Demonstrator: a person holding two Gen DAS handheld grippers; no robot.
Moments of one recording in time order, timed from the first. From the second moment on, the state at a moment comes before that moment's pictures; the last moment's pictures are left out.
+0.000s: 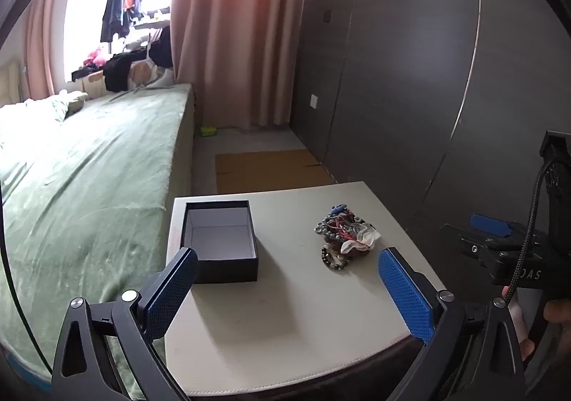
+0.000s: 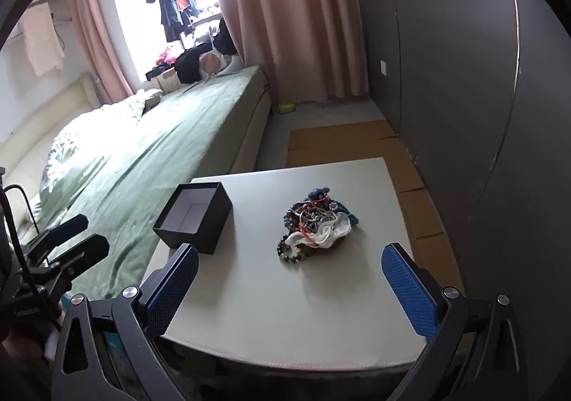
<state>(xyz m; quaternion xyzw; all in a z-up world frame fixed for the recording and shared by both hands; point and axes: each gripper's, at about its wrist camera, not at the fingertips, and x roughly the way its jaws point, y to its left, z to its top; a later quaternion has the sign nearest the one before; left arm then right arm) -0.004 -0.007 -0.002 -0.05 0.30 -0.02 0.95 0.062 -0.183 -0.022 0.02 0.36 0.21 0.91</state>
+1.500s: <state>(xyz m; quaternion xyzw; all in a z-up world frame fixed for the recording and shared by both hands) -0.009 0.000 -0.003 -0.06 0.29 0.00 0.95 0.073 -0.189 -0.025 0.02 0.36 0.21 0.91</state>
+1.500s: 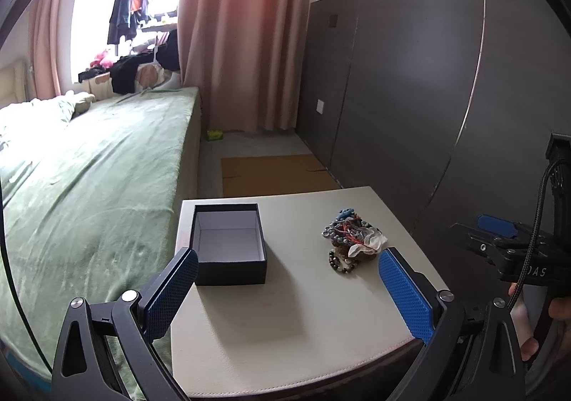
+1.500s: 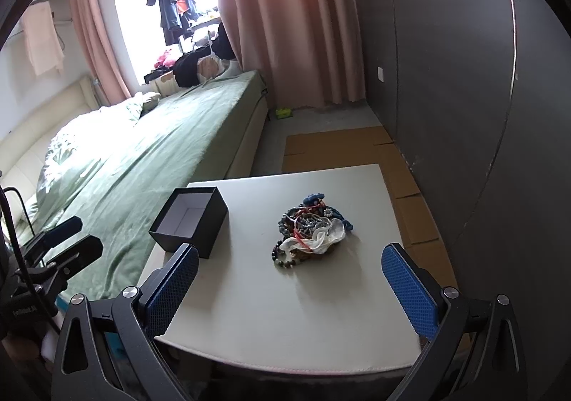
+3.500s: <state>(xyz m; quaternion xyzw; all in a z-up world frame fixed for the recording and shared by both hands) 0.116 -0.060 -0.058 -0.04 0.38 -0.08 0.92 0.160 -0.266 -0.077 0.22 0.45 0.09 0.86</state>
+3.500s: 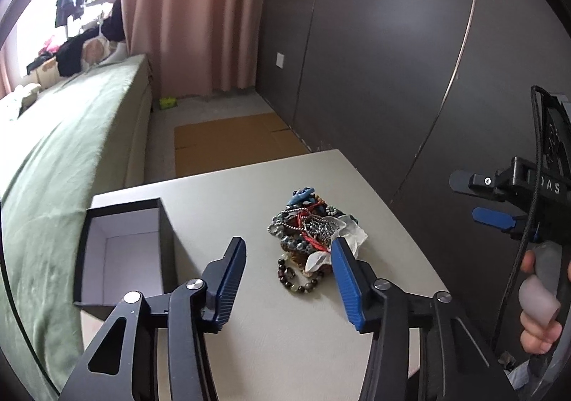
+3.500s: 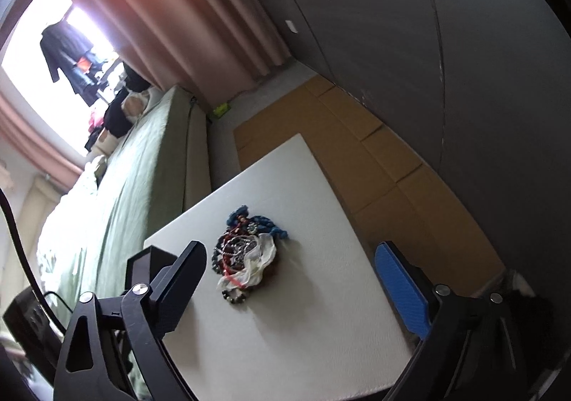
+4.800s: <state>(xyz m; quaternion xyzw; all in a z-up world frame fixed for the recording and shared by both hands) 0.177 -0.117 -0.121 -0.02 0.46 -0.11 0.88 0.184 -0.303 -0.113 0.32 0.49 0.08 0.81</state>
